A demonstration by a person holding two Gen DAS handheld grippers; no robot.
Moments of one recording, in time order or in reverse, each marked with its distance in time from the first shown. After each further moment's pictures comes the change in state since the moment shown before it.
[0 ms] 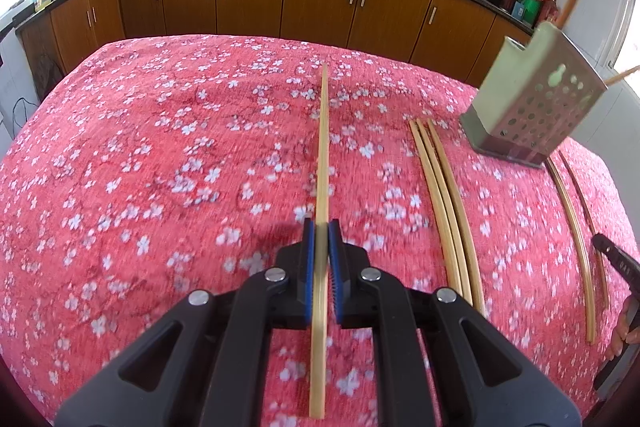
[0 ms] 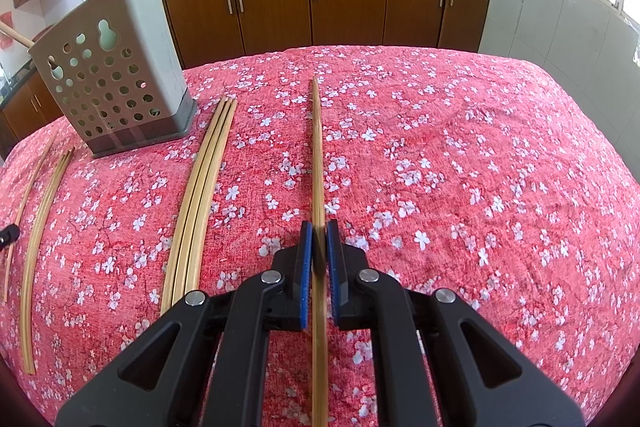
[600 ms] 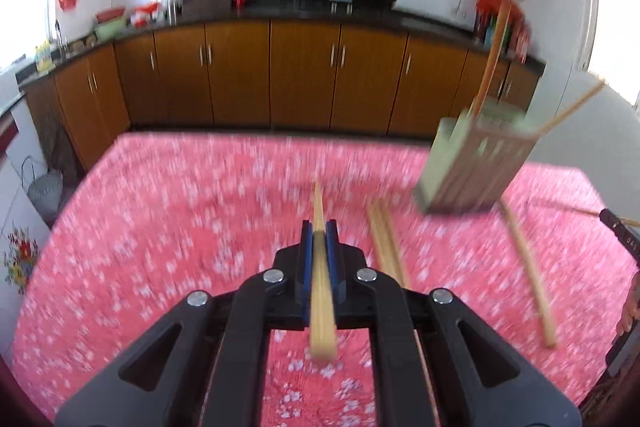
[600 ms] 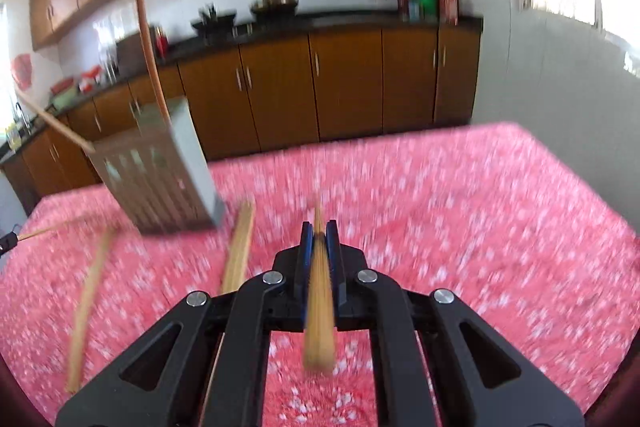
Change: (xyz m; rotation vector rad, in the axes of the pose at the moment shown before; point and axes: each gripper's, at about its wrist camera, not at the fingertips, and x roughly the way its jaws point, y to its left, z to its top) left arm -0.104 -0.021 0.035 0.088 -0.235 -0.010; right arm -0.094 -0.009 0.029 0.037 -0.283 0.049
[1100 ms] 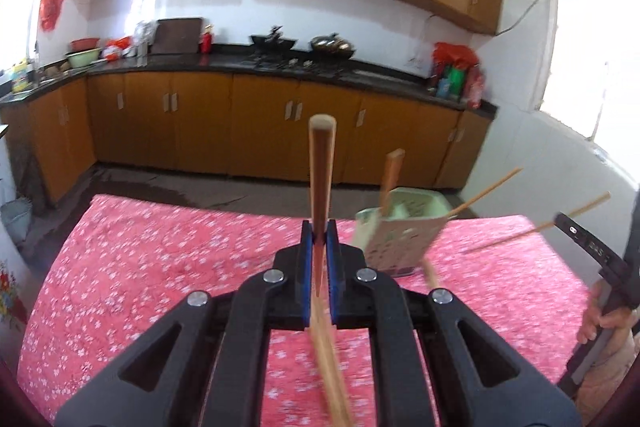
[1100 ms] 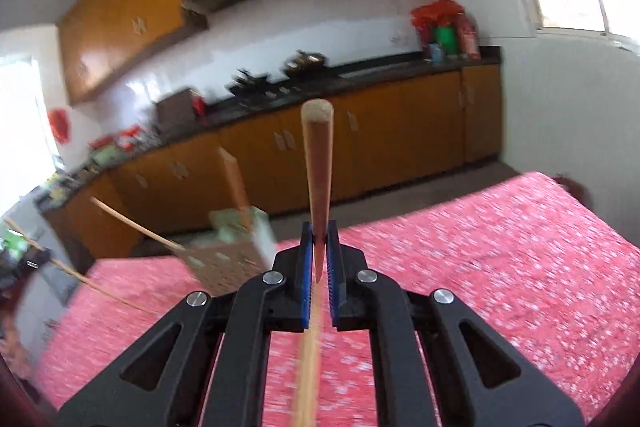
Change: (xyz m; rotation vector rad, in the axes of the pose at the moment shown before) left arm -0.079 -0.029 0.059 0.005 -0.147 -0.186; right arm -0.065 0.002 0.063 0.083 -0.153 0.207
